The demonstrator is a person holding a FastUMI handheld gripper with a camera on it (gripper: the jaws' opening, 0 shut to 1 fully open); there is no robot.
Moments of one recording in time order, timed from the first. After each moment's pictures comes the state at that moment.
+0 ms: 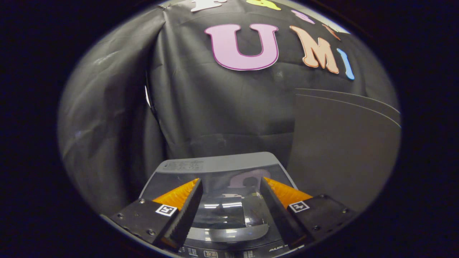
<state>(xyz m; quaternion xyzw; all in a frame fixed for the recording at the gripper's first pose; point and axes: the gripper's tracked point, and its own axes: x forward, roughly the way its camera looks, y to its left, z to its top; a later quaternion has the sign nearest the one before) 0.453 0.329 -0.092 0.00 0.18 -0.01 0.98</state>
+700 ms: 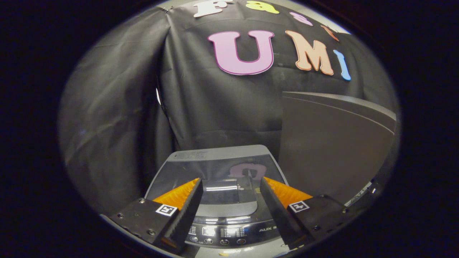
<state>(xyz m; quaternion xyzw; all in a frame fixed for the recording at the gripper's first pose) 0.427 0.331 -0.075 0.01 0.17 0.01 0.99</state>
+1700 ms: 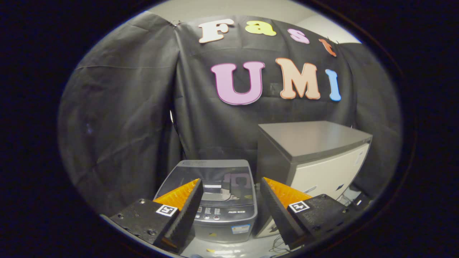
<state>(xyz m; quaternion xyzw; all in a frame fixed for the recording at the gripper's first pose) 0.279 0.268 0.034 -0.04 0.08 0.03 1.00</state>
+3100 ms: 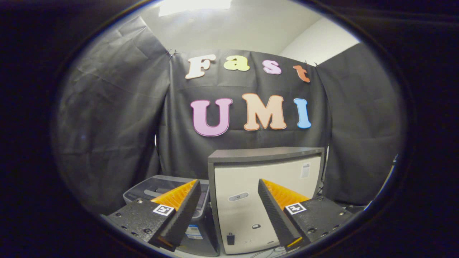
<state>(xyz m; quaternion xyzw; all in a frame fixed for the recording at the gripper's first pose) 0.210 0.108 0.016 -0.01 -0.08 -0.01 1.00</state>
